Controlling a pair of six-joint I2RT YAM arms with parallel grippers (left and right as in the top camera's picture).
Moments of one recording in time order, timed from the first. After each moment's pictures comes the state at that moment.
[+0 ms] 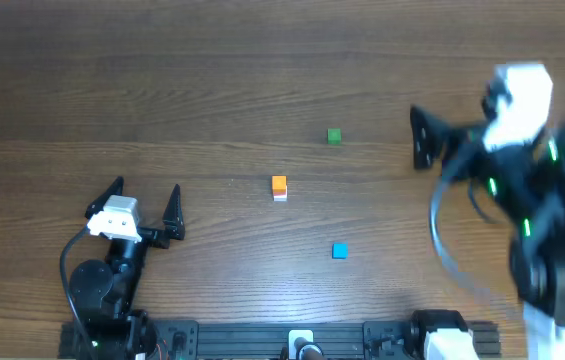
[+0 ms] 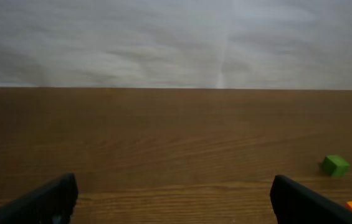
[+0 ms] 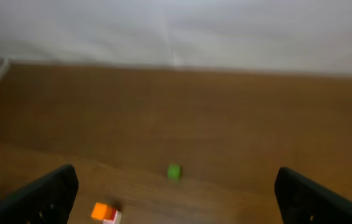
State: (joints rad) left arm -0.01 0.01 0.01 -0.06 0.15 -0.07; right arm 0.00 1.00 1.41 -0.90 -0.28 0.03
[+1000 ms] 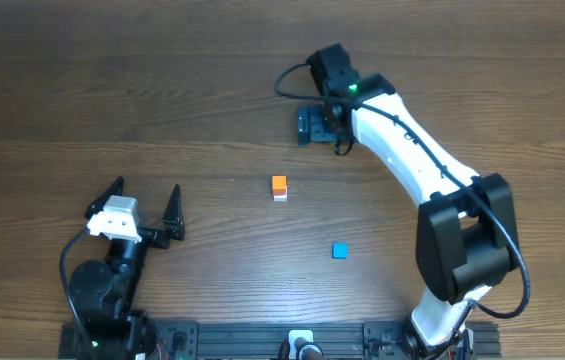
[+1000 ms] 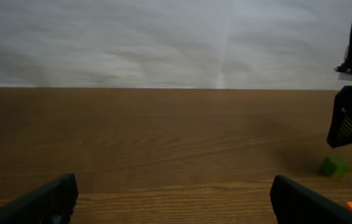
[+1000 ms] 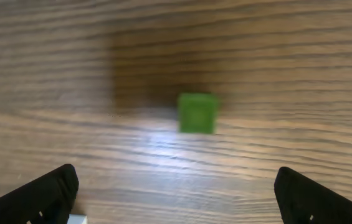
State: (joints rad) left arm -0.01 0.01 0.01 -0.06 0.15 -0.07; right arm 0.38 1.90 1.45 -0.85 0.07 0.38
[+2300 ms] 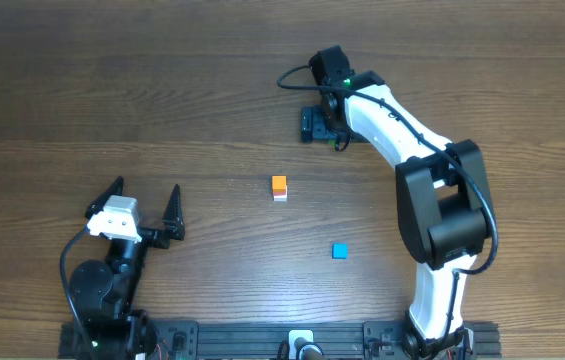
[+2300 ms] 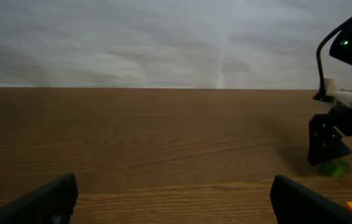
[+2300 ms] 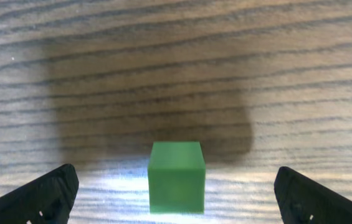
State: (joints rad) left arm -0.01 0.01 0.01 -0.06 0.15 -0.07; right arm 0.36 2.08 1.50 -0.78 0.08 0.36
